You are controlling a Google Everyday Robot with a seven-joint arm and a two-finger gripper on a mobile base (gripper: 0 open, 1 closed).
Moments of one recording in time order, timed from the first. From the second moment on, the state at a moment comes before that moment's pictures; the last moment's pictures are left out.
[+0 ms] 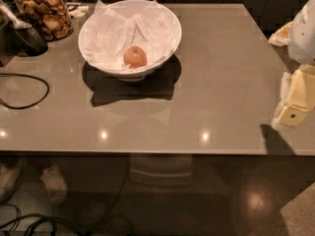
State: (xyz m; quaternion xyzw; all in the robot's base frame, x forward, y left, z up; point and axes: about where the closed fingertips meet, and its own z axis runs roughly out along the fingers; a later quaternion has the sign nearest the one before) arm 0.438 -0.217 0.976 -0.60 0.78 -0.03 0.16
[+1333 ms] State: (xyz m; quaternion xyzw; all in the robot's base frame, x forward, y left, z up) arm 0.504 -0.193 0.999 -0.59 0.78 -0.02 0.21
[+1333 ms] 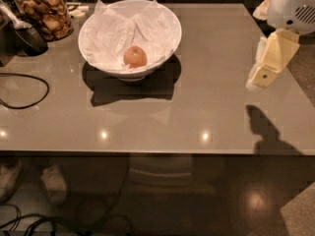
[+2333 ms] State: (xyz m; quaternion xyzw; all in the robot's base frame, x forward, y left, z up) arm 0.569 -0.140 1.003 -0.58 0.78 0.02 0.23
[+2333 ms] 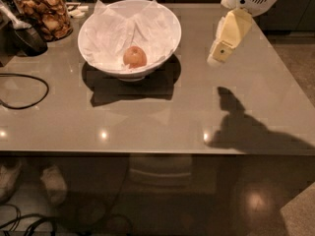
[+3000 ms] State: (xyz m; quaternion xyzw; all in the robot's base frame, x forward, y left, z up) arm 0.609 -0.077 1.014 -0.62 0.74 0.03 0.25
